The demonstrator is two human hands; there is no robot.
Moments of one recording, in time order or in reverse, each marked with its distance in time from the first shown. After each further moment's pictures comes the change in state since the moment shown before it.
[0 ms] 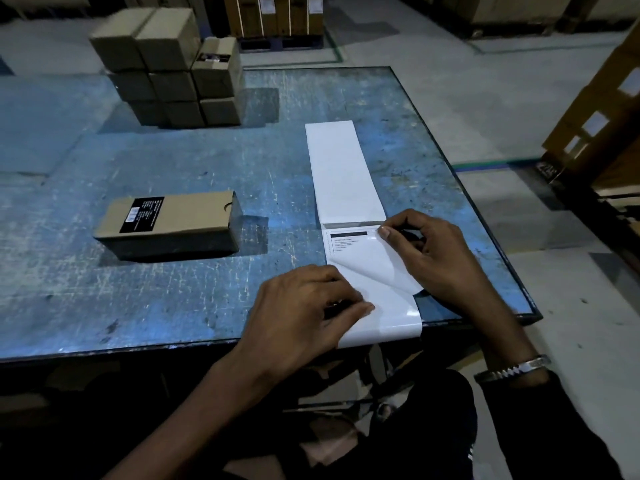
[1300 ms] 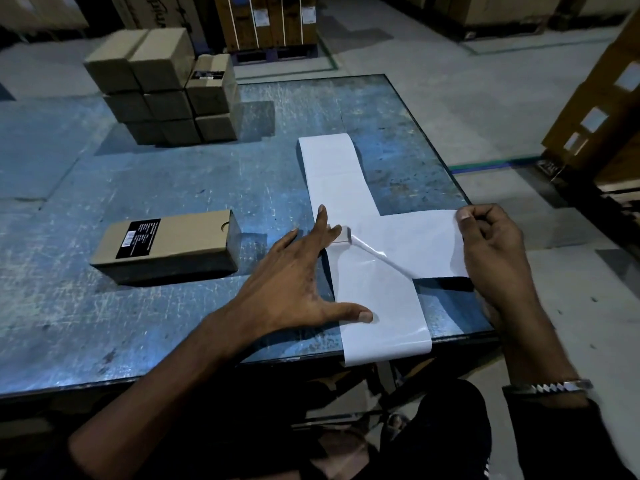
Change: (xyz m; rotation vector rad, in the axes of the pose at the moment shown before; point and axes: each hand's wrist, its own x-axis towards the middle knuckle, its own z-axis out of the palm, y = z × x) left_hand 0.056 -0.043 -0.009 0.002 -0.414 -0.158; right_hand 0.009 0.032 -0.023 0.382 0.483 0.227
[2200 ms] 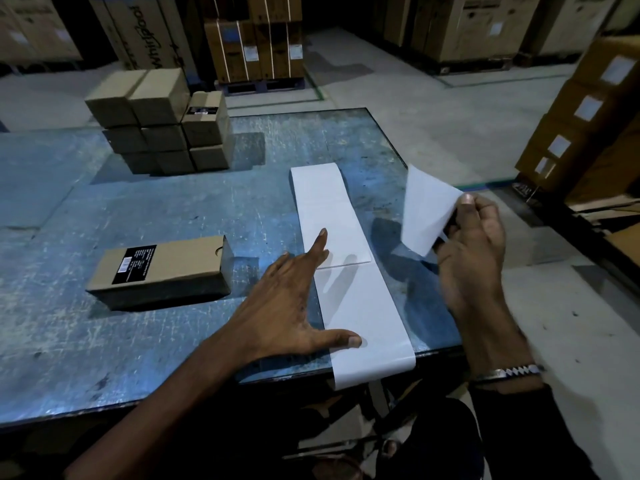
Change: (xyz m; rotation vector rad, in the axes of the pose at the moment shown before) left_hand -0.009 0.000 0.001 0.002 0.096 0.108; right_hand 0.002 -0.047 0.023 0.580 0.114 0.021
